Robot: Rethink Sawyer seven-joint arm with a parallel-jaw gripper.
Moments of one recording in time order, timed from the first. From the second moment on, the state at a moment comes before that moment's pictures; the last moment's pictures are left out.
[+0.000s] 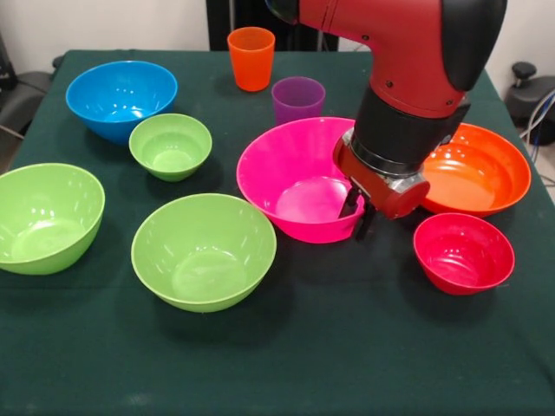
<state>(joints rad) 0.14 -0.14 -0.42 1.11 0.38 0.62 2.53</state>
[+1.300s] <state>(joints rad) 0.19 -0.17 -0.42 1.11 0.38 0.62 2.53</state>
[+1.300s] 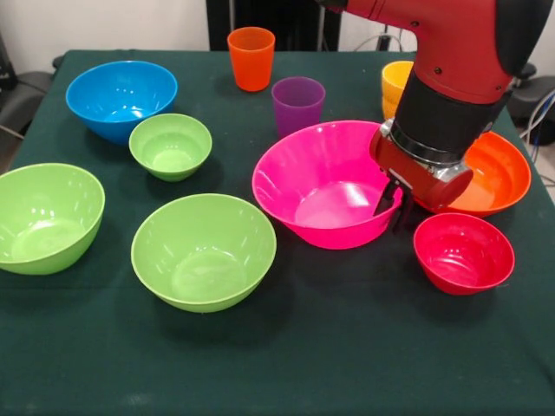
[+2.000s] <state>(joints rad) 0.19 -0.24 -0.41 1.17 0.38 0.62 2.53</state>
